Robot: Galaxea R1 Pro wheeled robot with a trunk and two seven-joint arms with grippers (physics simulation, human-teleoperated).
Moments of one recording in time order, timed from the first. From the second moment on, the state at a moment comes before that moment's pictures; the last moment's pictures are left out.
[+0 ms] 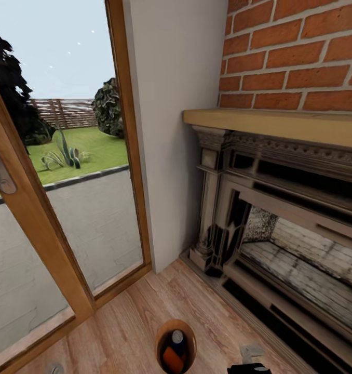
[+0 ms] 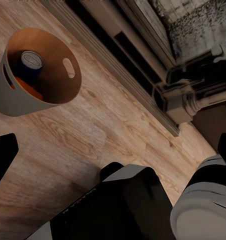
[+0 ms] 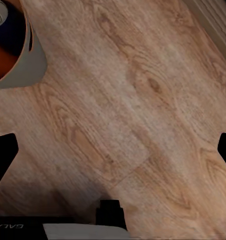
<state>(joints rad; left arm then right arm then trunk) -0.43 0.39 0.06 -0.03 0.12 -0.15 -1.34 -0.54 0.01 0.32 0.01 -0.26 0.00 -0.05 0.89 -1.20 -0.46</state>
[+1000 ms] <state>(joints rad) -0.43 0.36 0.06 -0.03 0.10 -0.15 -1.33 -0.30 -0.09 0.32 0.05 -0.41 0.00 -0.05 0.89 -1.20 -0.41</state>
